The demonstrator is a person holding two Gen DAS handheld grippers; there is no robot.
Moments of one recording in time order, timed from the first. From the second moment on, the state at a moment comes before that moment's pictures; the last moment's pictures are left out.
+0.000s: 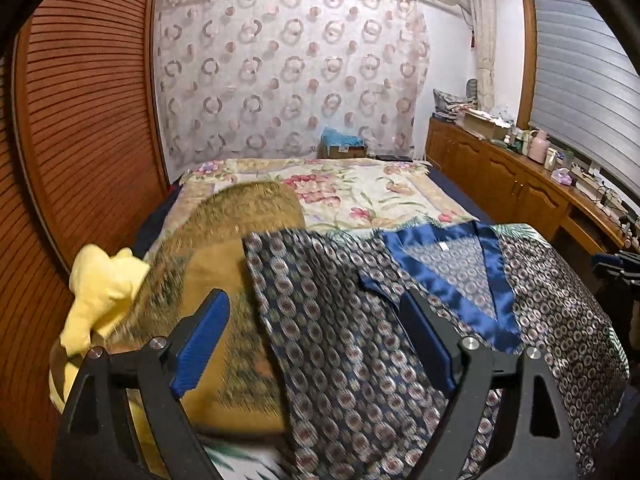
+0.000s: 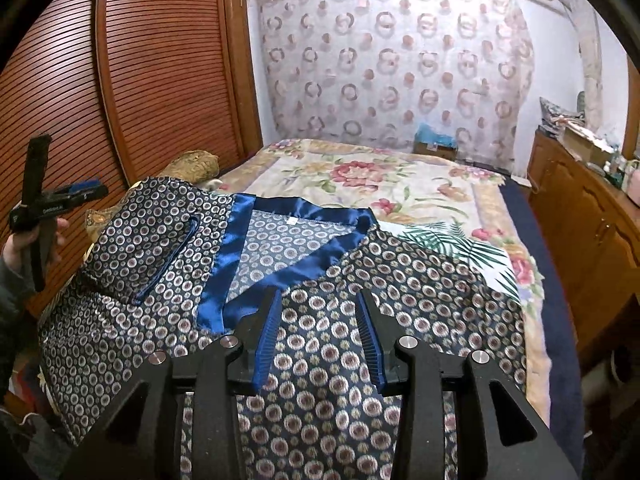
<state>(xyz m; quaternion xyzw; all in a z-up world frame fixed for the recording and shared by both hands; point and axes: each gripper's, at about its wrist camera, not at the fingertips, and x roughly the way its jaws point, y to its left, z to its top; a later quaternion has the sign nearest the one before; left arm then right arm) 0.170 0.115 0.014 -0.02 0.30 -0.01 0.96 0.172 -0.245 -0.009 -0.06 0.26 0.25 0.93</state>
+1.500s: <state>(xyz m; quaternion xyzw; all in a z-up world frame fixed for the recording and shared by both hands) 0.080 -0.040 -0.030 0.00 0.31 -0.13 0.94 0.088 -0.344 -0.051 0.01 0.35 0.10 0.93</state>
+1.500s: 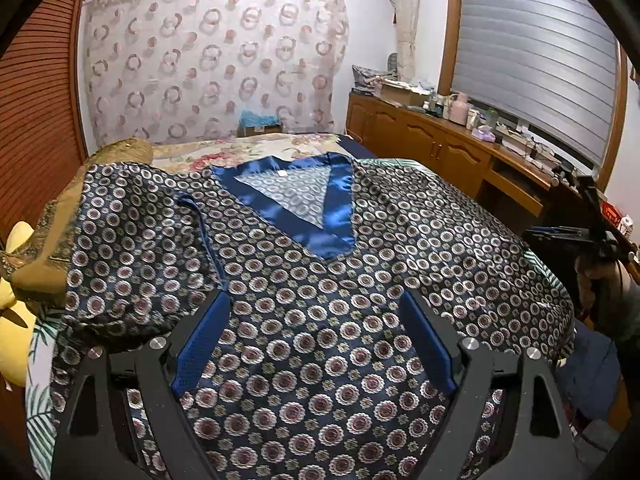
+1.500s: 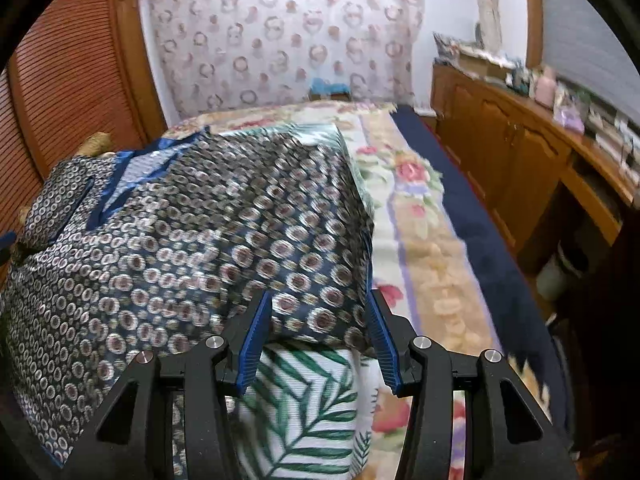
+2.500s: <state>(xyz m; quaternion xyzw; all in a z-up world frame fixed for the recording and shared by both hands) 0.086 -0.047 -0.064 -0.01 0.34 -0.13 0.93 0.103 -0.362 -0.061 0.00 0.37 0.11 0.92</state>
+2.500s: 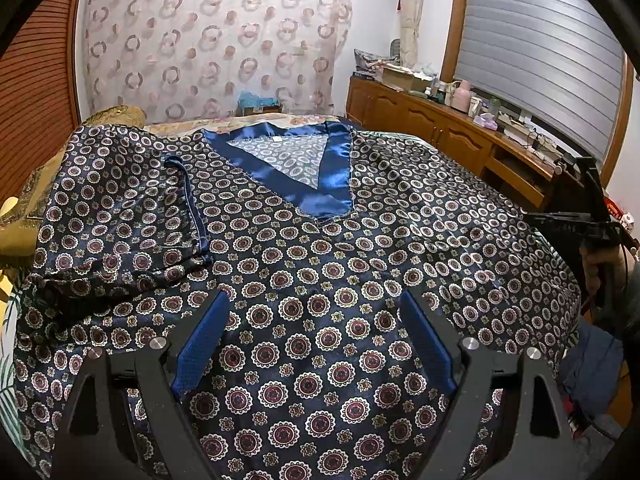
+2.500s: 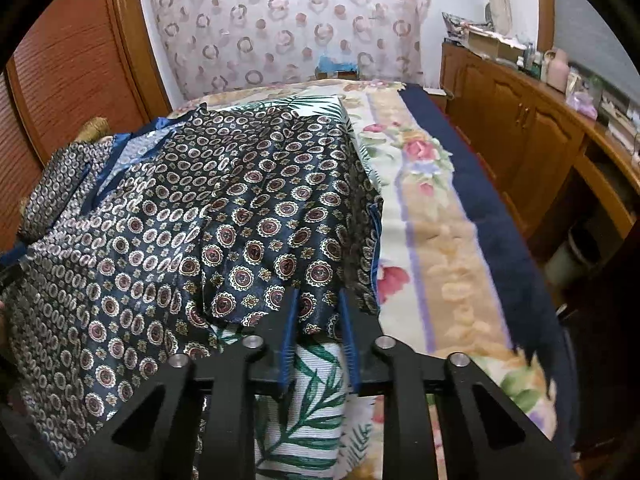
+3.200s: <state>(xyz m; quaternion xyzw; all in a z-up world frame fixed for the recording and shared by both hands) 0.086 -0.047 -0.064 -0.01 0.34 -0.13 0.93 0.081 -0.266 -0.049 -0.09 0.33 0.20 0.92</state>
